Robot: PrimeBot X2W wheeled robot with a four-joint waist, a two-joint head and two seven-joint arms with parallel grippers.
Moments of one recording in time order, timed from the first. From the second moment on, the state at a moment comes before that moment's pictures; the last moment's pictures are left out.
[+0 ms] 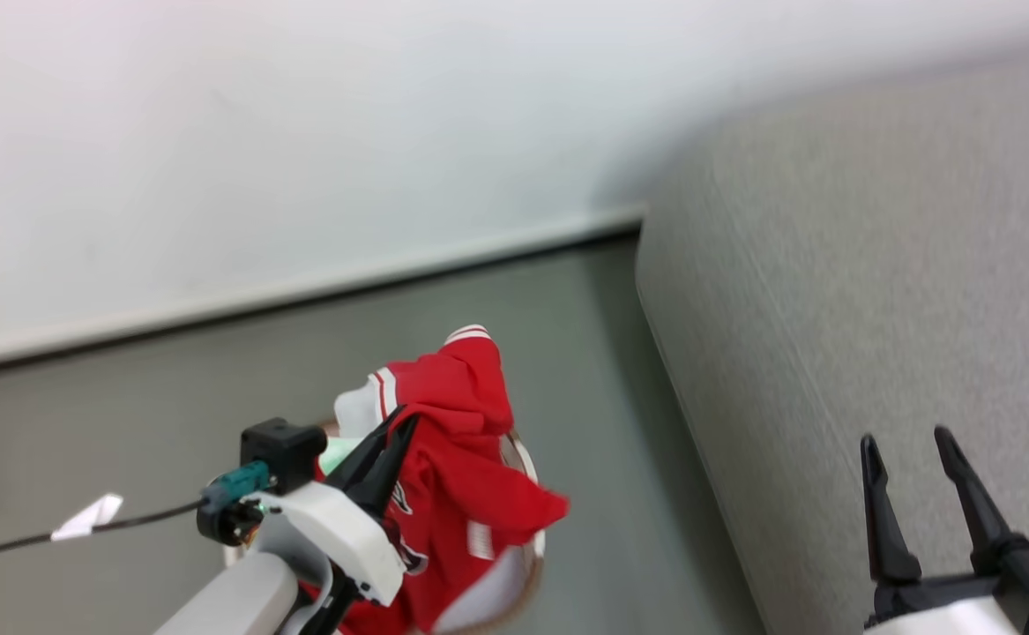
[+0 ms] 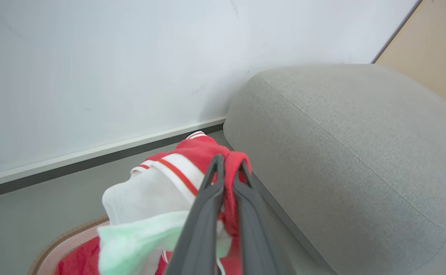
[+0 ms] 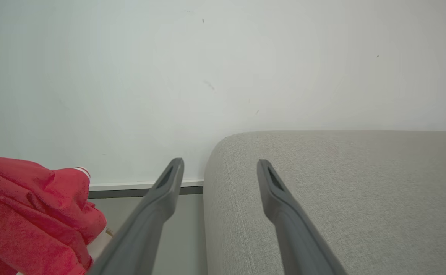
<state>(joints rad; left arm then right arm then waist) -0.53 0.36 -0.77 0.50 -0.75 -0.04 -0.26 -0.08 -0.05 -0.01 0.13 0.12 0.13 -0.26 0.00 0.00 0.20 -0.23</state>
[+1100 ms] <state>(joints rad) -0.38 0.51 -0.69 -0.08 -0.77 0.17 -0.17 -0.11 -0.06 0.32 0.07 -0.01 0.13 -0.26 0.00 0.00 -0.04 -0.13</state>
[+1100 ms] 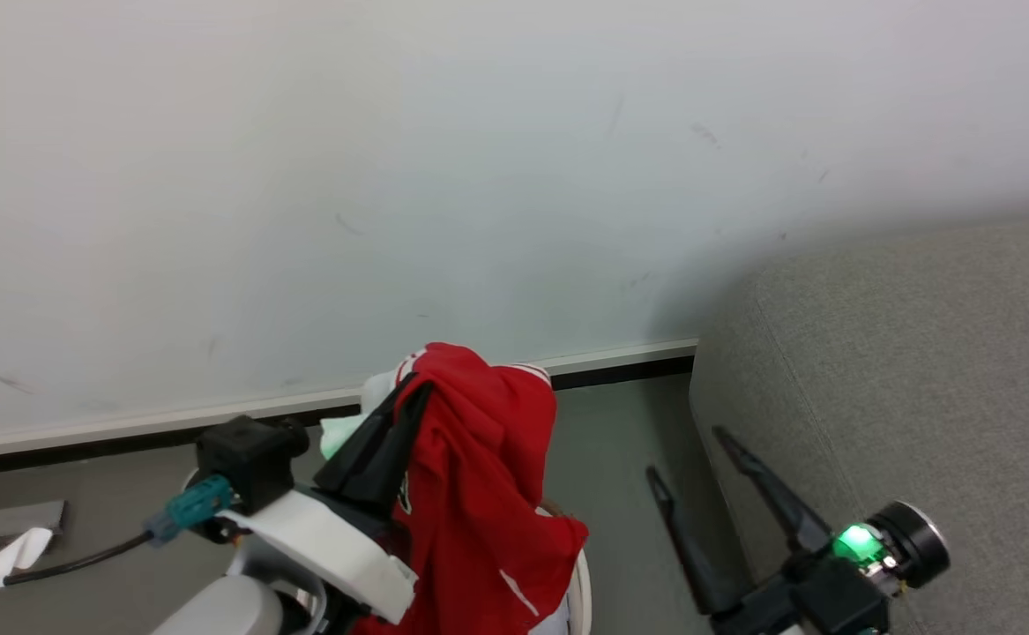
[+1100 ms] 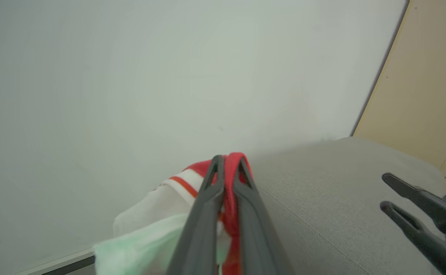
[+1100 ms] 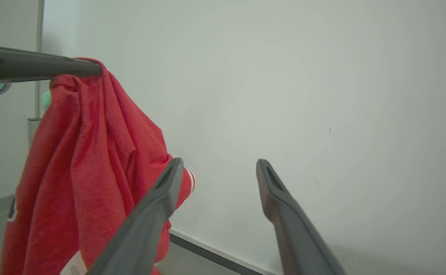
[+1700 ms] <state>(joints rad) -0.44 0.40 -0.85 -0.10 -0.75 0.08 -0.10 -0.35 -0.12 0.69 0.35 0.12 0.13 -0.26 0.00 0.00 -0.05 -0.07</state>
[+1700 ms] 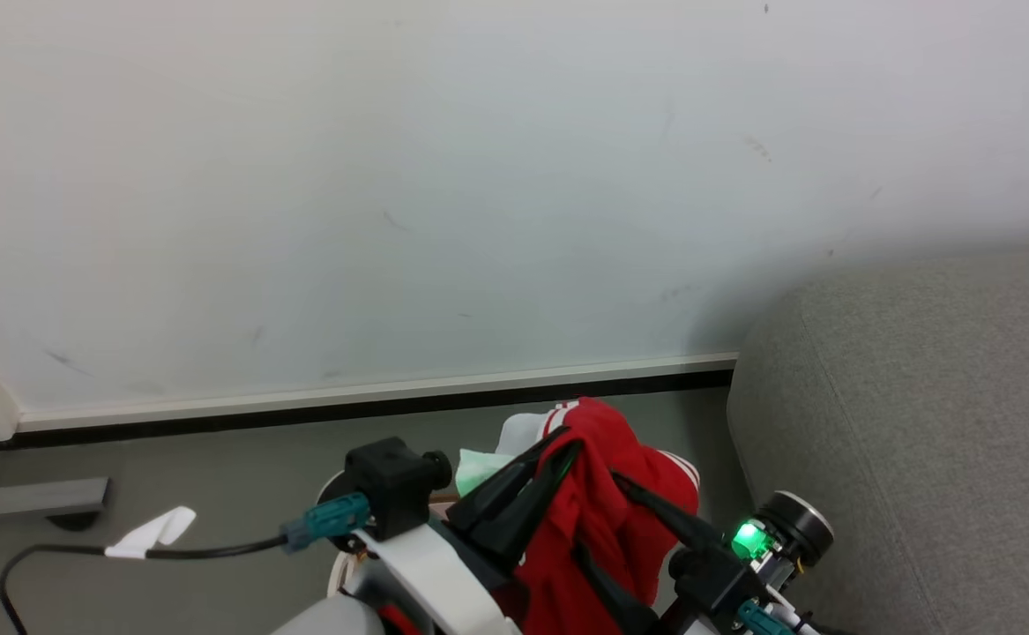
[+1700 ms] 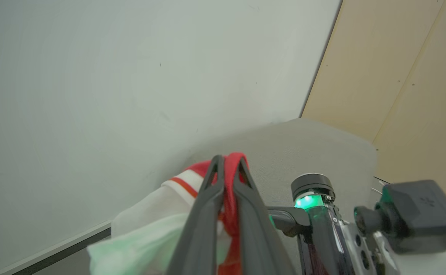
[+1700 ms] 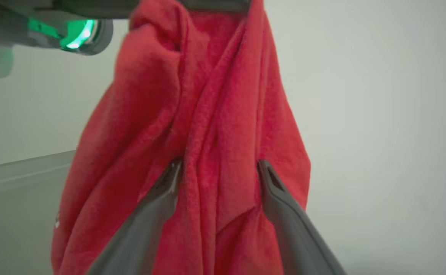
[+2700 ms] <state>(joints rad) -0.40 0.37 -0.91 0.07 -0.70 0.08 -0.19 -0.36 -0.16 0.50 0.34 0.25 0.13 -0.26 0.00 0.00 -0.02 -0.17</state>
